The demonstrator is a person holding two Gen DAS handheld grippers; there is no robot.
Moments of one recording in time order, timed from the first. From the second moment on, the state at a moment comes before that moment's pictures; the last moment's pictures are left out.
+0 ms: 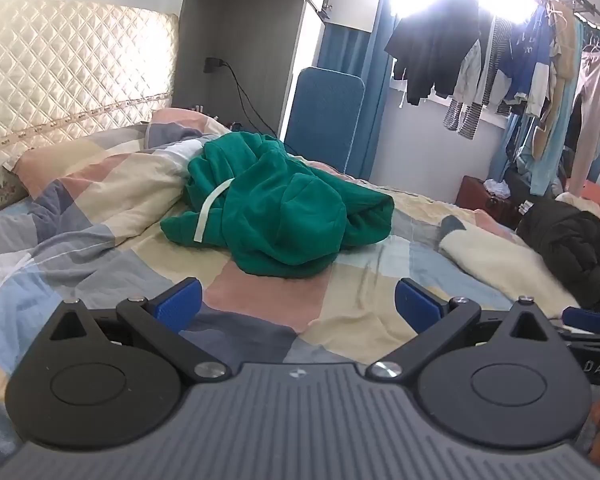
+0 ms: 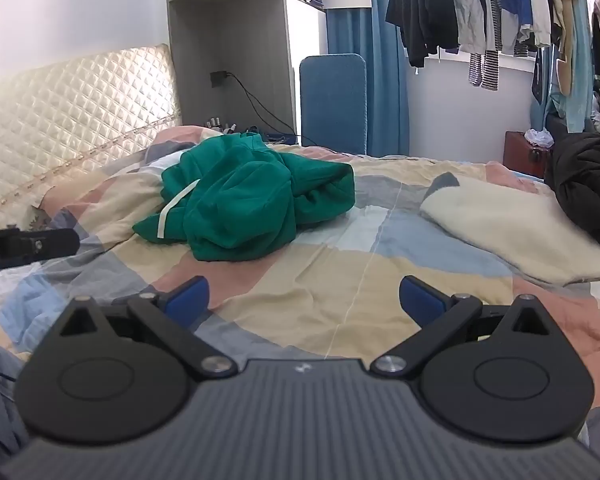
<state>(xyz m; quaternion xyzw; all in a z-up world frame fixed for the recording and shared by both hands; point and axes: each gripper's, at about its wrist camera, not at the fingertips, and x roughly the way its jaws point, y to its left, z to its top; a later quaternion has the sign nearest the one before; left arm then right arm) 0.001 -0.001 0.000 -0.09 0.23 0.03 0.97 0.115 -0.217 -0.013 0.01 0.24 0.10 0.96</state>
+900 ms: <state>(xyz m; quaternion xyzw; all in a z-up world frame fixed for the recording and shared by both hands) 0.000 -0.002 0.001 -0.09 0.23 0.02 0.97 0.115 -0.222 -0.015 0.02 0.25 0.09 0.96</state>
